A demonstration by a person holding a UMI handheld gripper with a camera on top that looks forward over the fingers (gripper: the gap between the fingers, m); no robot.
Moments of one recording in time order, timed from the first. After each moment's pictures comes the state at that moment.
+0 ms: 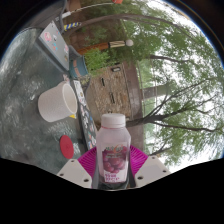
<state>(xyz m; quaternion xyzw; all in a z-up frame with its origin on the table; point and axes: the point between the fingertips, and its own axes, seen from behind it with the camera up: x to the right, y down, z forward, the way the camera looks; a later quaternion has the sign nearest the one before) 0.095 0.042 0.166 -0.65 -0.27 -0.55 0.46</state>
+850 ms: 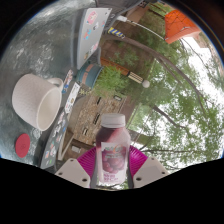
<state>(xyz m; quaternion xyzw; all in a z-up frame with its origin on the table) 0.002 0.149 0.259 -0.40 -0.49 -0.69 0.35</state>
